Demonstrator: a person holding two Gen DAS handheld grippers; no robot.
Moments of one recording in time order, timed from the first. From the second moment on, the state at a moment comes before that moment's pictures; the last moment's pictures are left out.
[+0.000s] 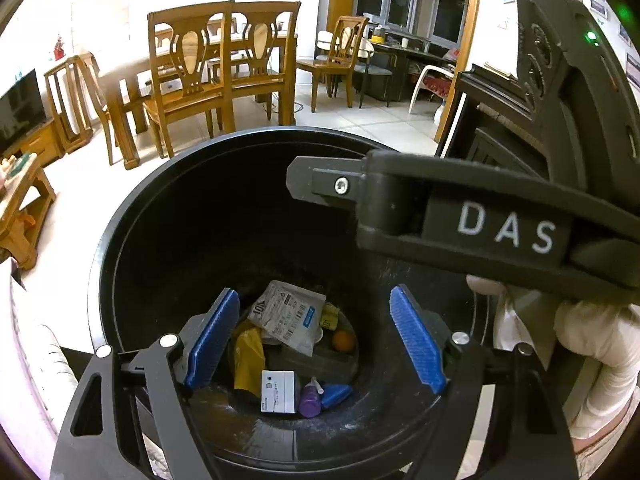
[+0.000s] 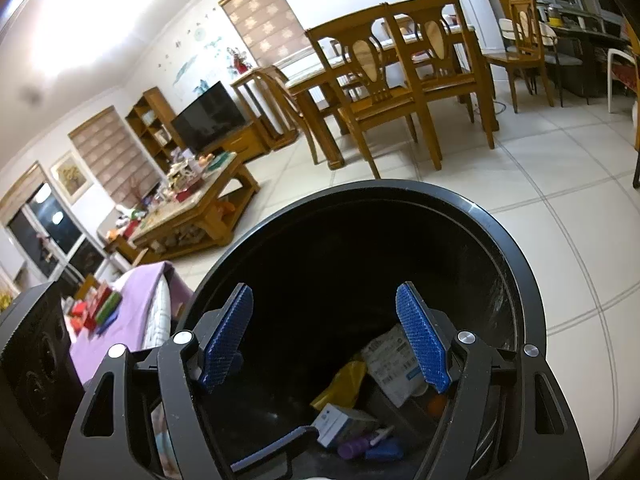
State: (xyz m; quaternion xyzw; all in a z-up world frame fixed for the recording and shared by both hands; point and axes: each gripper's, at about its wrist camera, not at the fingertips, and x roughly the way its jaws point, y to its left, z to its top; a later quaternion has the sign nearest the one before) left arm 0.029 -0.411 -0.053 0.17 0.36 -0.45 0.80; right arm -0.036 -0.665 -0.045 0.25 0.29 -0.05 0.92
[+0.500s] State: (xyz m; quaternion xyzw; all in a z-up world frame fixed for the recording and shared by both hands) left arm 0.035 -0.410 -0.051 0.16 0.36 -0.45 0.81; right arm -0.042 -0.661 -0.045 0.25 0.29 -0.05 0.92
